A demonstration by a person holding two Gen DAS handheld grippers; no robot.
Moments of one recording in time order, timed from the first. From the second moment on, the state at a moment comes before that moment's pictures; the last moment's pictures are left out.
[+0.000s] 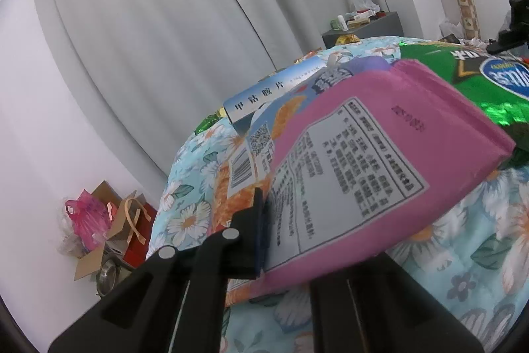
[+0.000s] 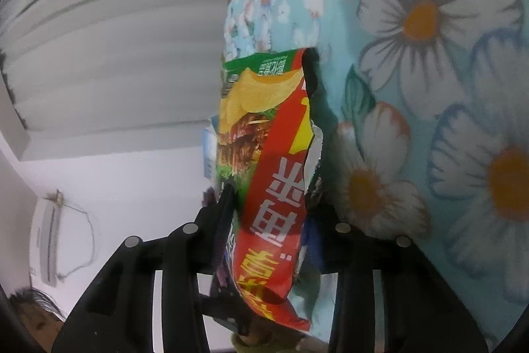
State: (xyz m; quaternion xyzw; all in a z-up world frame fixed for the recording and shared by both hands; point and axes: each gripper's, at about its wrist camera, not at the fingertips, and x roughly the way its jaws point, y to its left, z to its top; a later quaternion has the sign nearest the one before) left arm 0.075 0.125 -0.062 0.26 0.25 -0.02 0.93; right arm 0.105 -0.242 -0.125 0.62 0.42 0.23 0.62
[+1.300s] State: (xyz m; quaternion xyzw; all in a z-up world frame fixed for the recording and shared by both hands) left arm 0.048 0.124 0.002 0.22 0.18 0.01 0.96; right arm 0.102 -0.243 -0.064 0.63 0.33 0.30 0.63
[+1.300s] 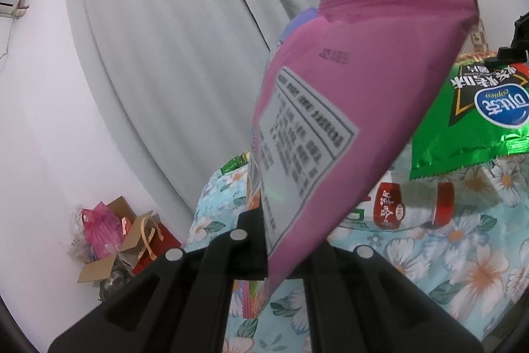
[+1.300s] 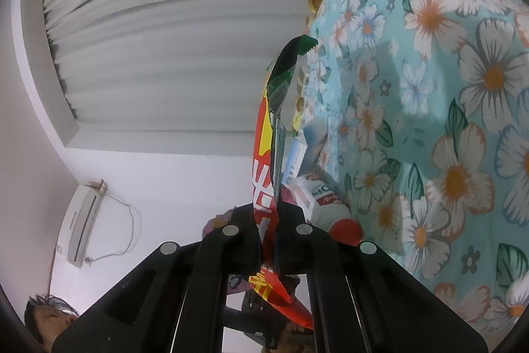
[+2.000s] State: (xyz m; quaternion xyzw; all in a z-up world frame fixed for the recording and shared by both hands) left arm 0.037 0.118 0.007 0.25 0.14 -0.01 0.96; right arm 0.066 -0.254 -0.070 0.66 0.30 0.30 0.63
